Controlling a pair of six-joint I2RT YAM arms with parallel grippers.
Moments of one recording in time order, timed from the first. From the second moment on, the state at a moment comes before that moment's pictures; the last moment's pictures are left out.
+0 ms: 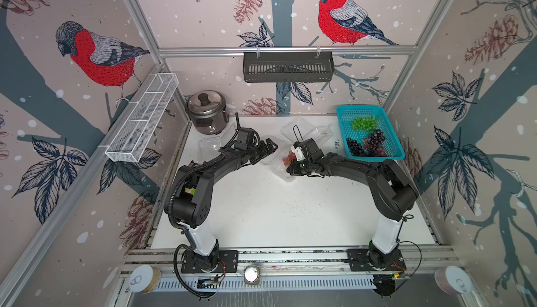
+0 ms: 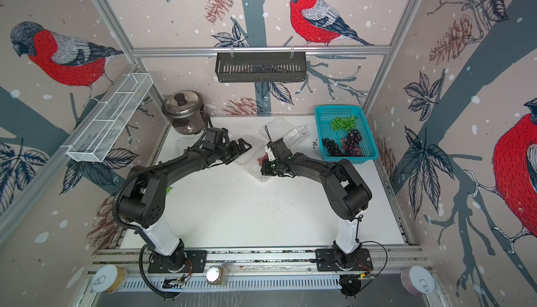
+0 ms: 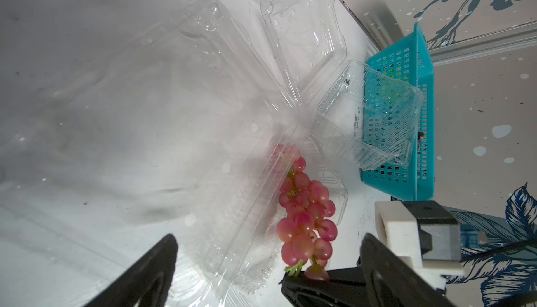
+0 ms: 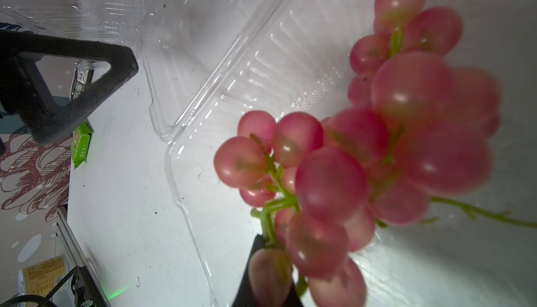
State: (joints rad) left arm -0.34 1.75 1.11 -0.09 0.42 -0.78; right arm 0.64 1.87 1.15 -0.19 -0.36 0.55
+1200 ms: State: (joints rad) left arm -0.35 1.74 1.11 -0.09 0.43 -0.78; right arm 0.56 1.72 1.21 -0.31 -0.33 0.49
